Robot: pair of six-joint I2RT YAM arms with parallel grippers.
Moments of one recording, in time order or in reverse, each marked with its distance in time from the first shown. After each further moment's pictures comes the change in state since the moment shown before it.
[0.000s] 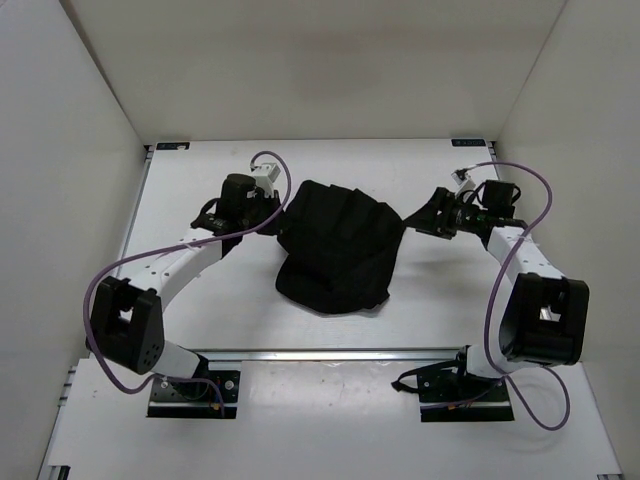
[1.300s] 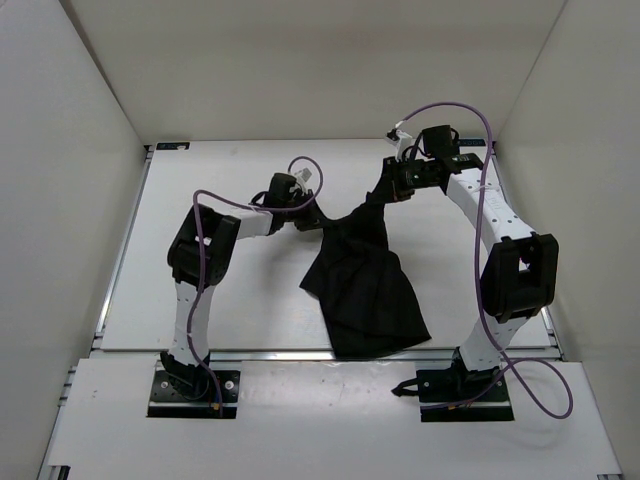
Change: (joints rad) left arm -0.040 0.698 0.304 0.375 0.206 -0.363; right arm 0.348 0.285 0.636 -0.495 0.178 -0.330
